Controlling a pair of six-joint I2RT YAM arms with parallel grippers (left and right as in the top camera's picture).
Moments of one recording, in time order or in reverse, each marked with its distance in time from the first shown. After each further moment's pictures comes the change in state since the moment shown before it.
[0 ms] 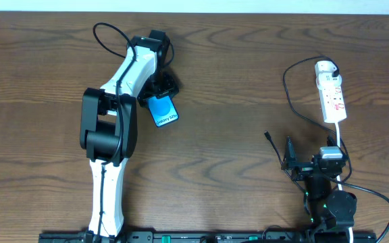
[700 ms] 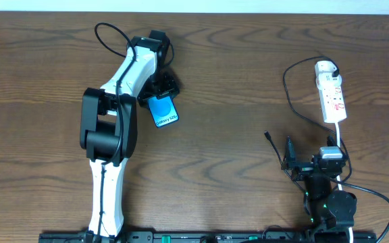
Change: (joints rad) left arm 0.000 0.000 -0.003 0.002 0.012 0.034; right arm 0.000 0.000 0.000 0.000 0.000 0.000
